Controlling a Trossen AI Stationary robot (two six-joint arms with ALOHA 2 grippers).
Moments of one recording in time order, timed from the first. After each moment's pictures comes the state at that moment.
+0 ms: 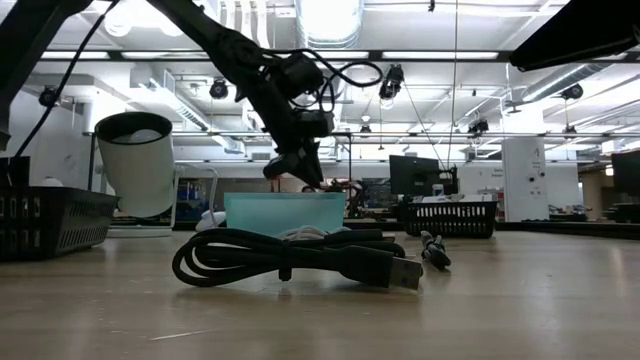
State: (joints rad) left arm 0.46 1.86 1.35 -0.28 -0.17 0.98; right arm 0.85 1.56 0.97 -0.99 1.23 1.35
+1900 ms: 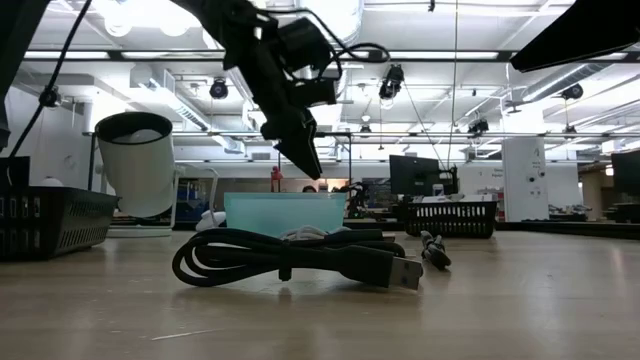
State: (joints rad) left arm 0.26 1.78 1.33 -0.50 -0.06 0.37; right arm 0.85 1.56 0.97 -0.99 1.22 1.30
